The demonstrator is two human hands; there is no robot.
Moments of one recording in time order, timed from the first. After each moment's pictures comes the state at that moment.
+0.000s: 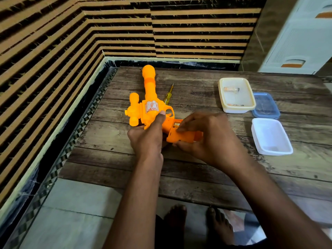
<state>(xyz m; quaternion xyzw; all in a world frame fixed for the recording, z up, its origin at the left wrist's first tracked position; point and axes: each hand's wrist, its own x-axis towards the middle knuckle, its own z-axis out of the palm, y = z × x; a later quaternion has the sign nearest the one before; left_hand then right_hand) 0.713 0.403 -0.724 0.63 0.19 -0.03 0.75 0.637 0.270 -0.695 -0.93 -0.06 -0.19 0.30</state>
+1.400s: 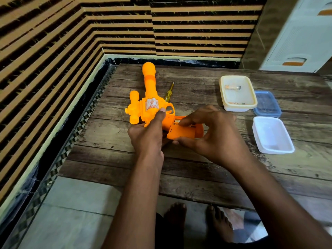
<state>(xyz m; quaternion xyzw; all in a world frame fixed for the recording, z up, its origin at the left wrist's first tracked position) 0.711 0.404 -0.724 0.61 0.20 -0.04 0.76 0.633 0.272 -0.694 -0.91 0.02 -0.19 0.36</state>
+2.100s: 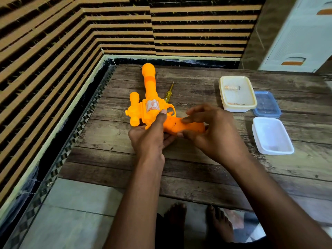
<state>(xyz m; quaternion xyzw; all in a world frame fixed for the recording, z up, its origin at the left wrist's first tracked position) 0.698 0.403 -0.705 0.57 0.19 -0.09 0.79 0.637 0.267 -0.699 -0.90 0.04 -0.19 0.38</state>
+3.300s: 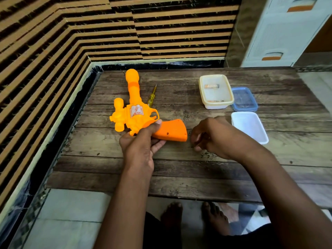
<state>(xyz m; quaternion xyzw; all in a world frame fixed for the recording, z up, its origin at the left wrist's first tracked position) 0.679 0.395 -0.699 0.56 0.20 -0.13 0.79 0.605 0.217 -0.684 -0.94 0.08 0.07 0.32</state>
